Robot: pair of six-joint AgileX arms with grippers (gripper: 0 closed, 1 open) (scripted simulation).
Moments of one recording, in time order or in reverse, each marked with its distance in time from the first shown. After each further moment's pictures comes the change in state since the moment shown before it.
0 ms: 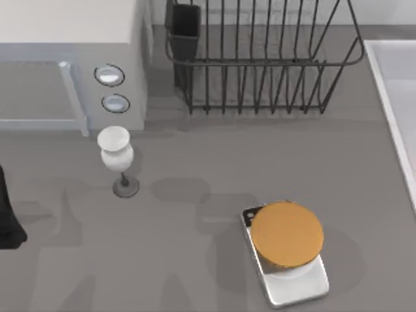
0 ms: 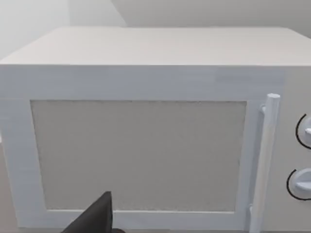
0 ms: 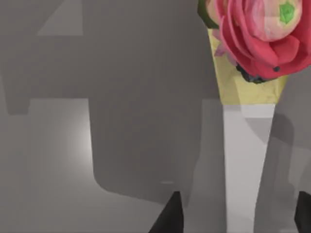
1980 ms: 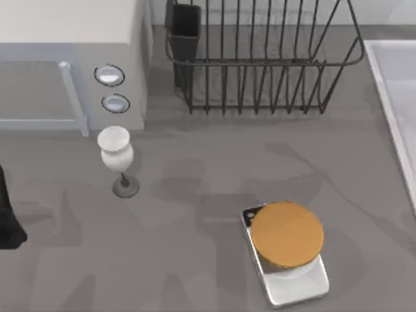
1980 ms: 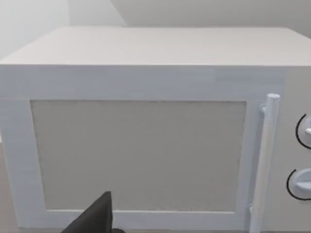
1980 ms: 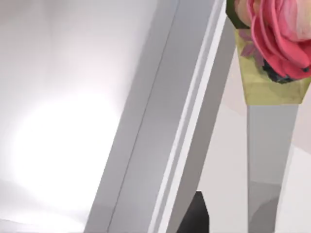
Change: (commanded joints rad) left arm 0.000 0.000 0.000 0.000 0.000 0.000; right arm 0.705 -0.125 0.695 -0.229 0.464 0.400
